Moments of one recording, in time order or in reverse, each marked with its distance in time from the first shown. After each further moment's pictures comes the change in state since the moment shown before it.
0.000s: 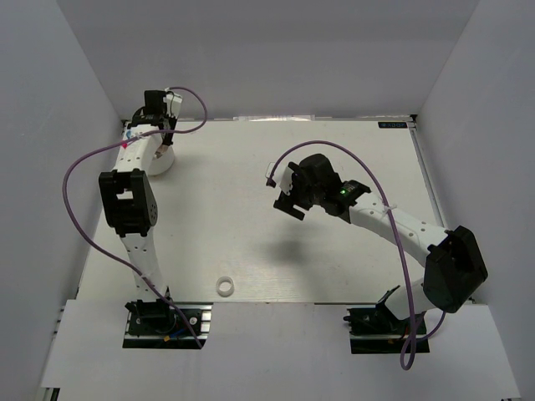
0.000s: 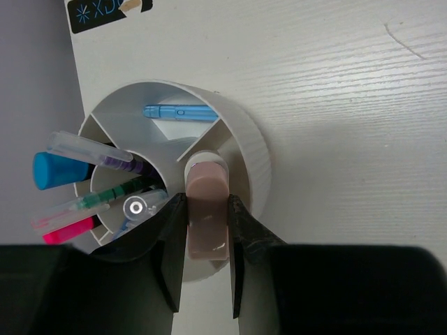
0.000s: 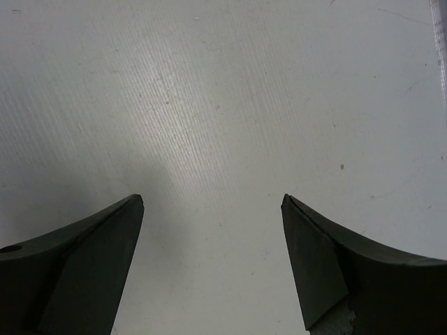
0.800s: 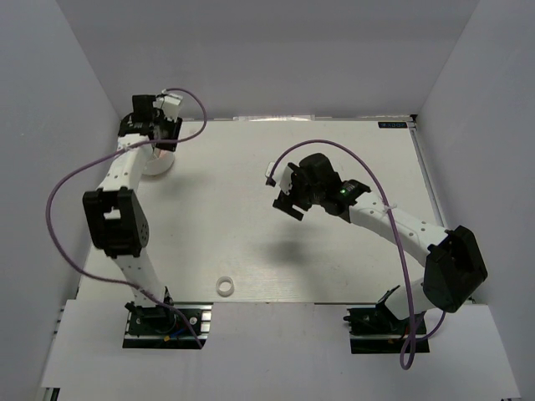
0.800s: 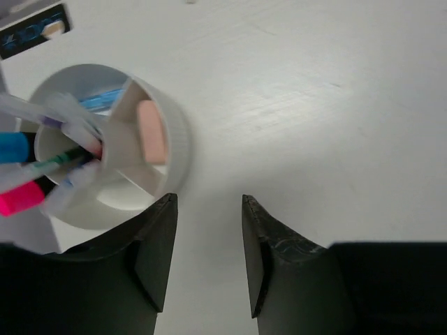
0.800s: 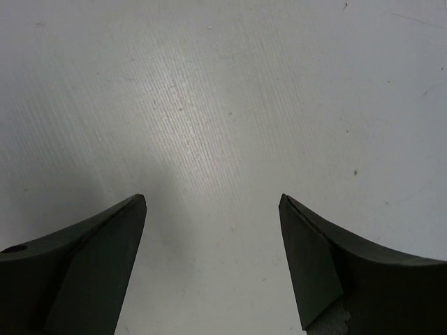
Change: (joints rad) left arm 0.006 -0.211 -0.193 0.019 0.238 -0.019; right arm 0.000 0.002 0.007 -0.007 -0.034 0.028
